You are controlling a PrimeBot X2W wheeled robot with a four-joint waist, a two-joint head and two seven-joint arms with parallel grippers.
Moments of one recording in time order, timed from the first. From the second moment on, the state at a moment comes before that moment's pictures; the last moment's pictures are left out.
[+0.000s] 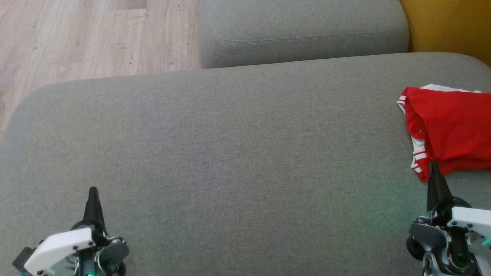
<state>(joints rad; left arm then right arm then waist) -0.06 0.06 0.06 0.27 -1.64 -0.12 0.09 -0.05 -0.06 -0.11 0.27 1.63 0.13 0.09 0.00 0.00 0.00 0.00</state>
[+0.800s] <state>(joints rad) -0.06 0.05 0.06 0.27 -1.63 -0.12 0.10 -0.05 -0.05 -0.12 0.28 1.63 0.13 0.10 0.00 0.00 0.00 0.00</state>
